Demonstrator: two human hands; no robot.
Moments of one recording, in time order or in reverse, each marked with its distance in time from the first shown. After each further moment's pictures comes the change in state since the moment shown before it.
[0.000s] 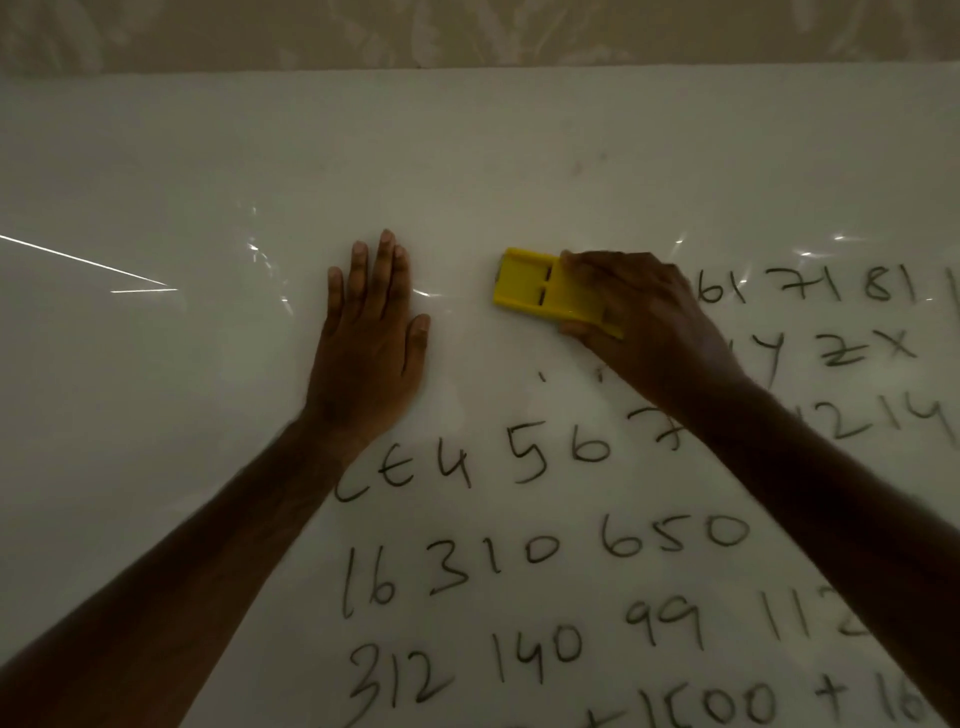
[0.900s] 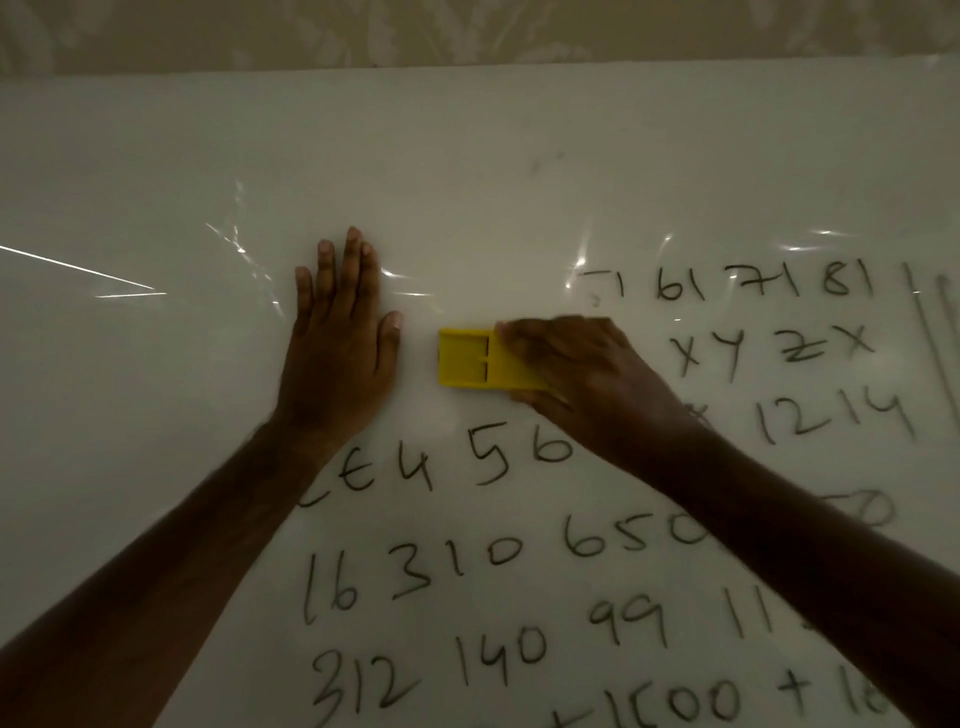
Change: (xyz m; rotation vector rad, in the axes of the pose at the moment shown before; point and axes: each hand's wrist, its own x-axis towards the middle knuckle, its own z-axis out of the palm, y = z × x) left_hand 0.007 0.013 0.005 -0.004 0.020 -0.016; right_hand -0.042 -0.019 0.004 0.021 -0.056 -0.200
